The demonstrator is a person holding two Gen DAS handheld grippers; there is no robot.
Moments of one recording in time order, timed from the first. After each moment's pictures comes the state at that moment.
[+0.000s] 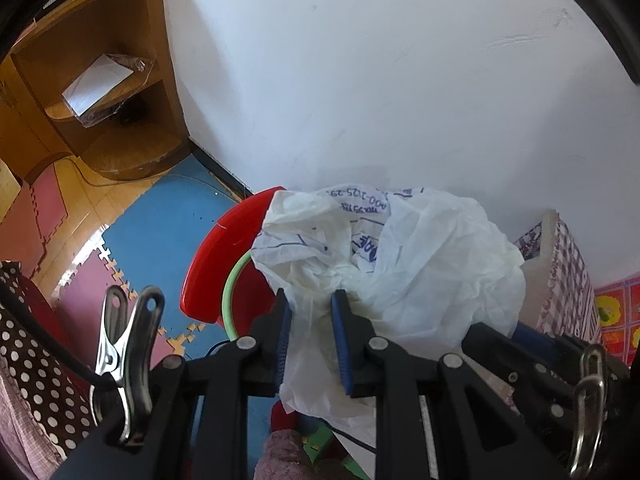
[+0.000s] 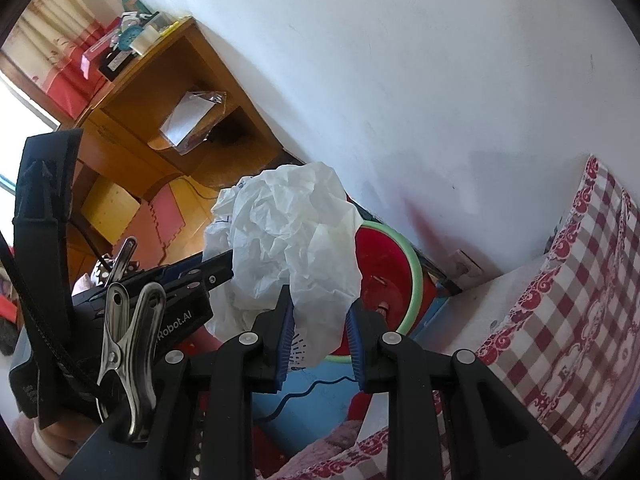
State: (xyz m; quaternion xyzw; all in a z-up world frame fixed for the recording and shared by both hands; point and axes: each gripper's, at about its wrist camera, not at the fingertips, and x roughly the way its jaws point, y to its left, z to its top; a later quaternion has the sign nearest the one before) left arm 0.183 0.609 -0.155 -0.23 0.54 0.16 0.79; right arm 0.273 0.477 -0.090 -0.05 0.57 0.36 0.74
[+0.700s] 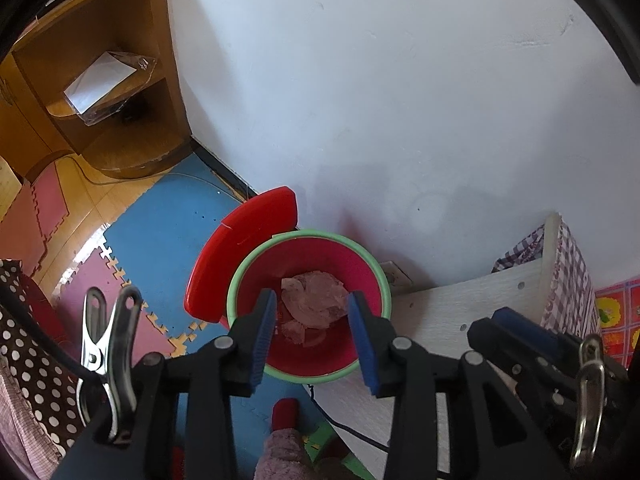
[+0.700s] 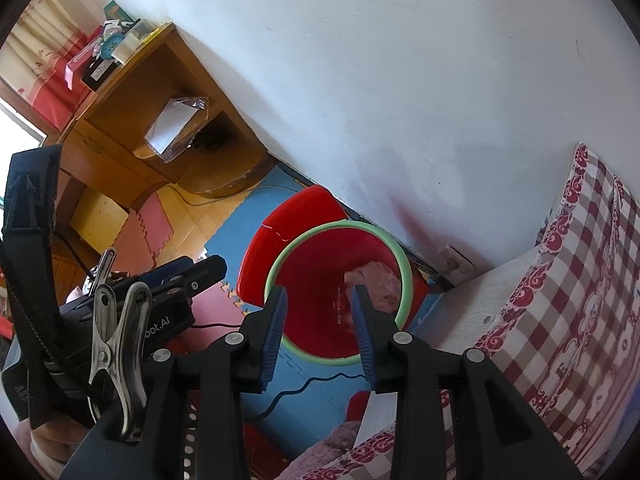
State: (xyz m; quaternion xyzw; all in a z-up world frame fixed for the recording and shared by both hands) left arm 0.179 0.618 -0.154 -0.23 0.54 0.16 0.79; right arm 0.275 0.470 -0.095 -0.04 0.58 0.33 0.74
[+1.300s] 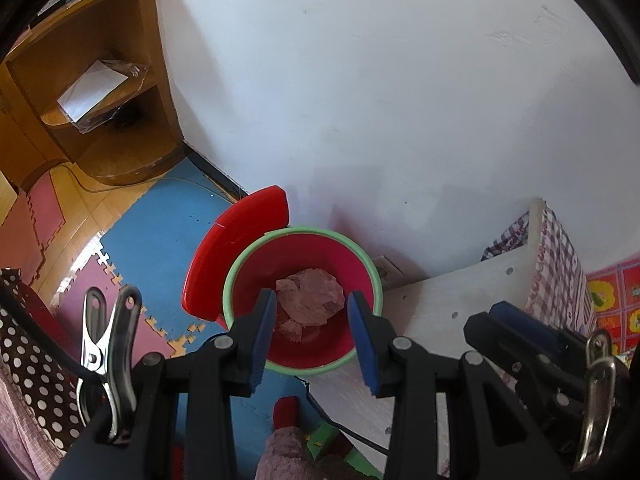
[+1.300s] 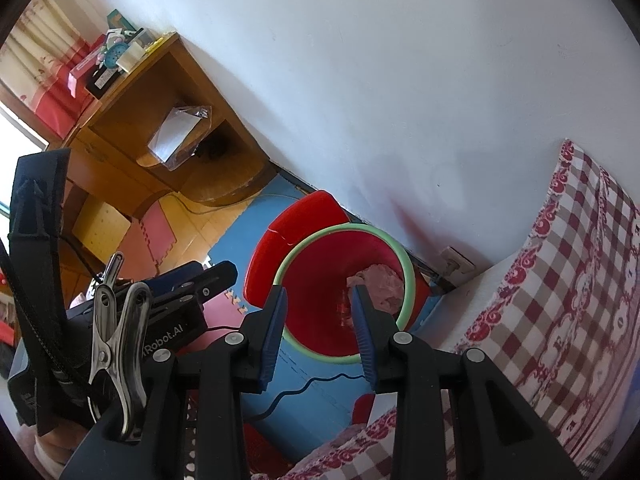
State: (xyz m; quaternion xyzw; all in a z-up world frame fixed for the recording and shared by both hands) left arm 0.172 0.605 -0.142 -0.22 0.54 0.14 0.80; right arm 0.260 0.455 -0.081 -0.03 0.57 0.33 0.76
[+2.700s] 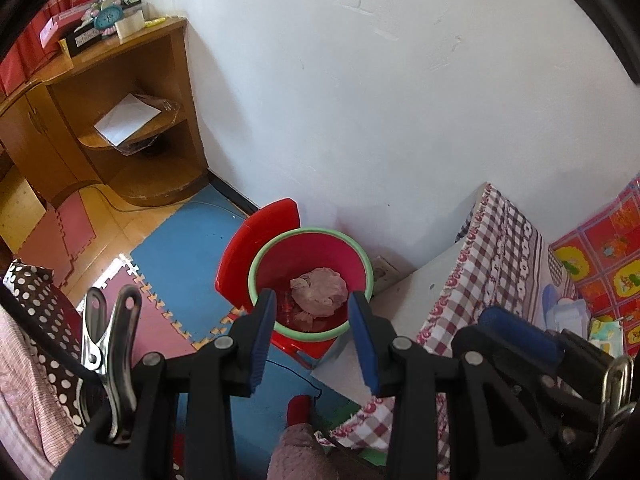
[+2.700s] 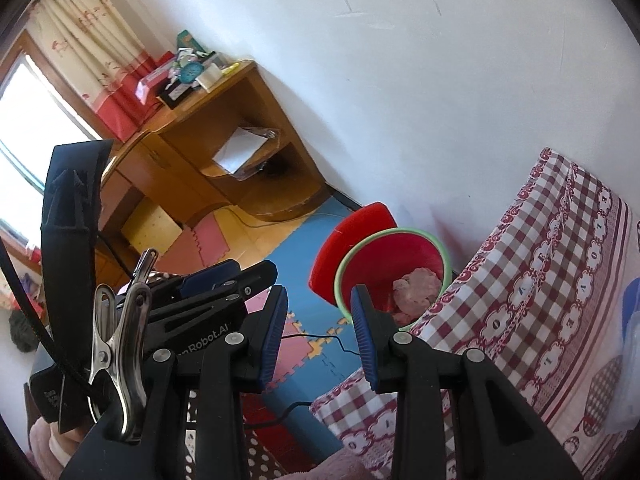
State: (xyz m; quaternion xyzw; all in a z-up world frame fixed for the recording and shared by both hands) left arm 0.069 0.553 -0.044 -0.18 0.49 0.18 0.83; right arm 0.151 0.392 0.013 0.01 0.50 0.41 0.76
